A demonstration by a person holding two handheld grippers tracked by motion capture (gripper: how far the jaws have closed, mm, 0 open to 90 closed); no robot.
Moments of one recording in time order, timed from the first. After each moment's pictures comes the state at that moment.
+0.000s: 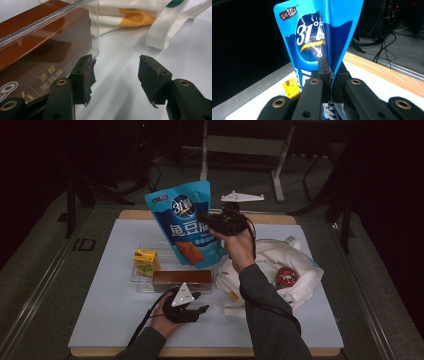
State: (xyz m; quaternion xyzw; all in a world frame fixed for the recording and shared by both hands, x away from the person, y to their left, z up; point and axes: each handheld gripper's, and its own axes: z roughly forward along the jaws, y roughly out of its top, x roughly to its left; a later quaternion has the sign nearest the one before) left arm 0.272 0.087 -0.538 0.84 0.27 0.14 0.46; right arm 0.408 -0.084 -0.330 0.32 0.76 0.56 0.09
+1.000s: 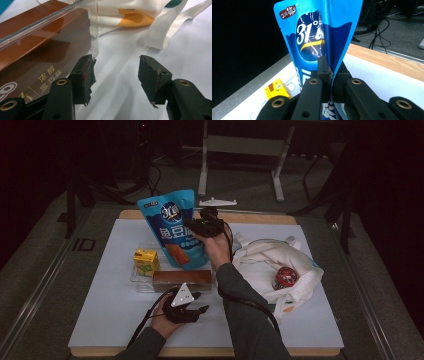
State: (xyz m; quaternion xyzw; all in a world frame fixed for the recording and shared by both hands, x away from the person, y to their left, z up) left arm 0.272 0.088 -0.538 0.84 0.27 0.13 0.46; right arm 0.434 -0.037 -0.376 0.37 0.76 0.53 0.09
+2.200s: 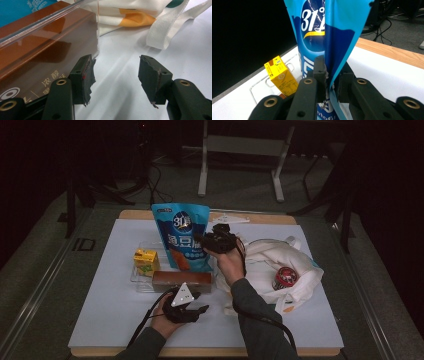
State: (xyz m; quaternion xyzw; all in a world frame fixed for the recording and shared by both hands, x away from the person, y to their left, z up) left arm 0.272 0.087 -0.538 0.83 0.27 0.14 0.46; right arm 0.408 -0.074 -0.402 0.35 0.76 0.53 0.09
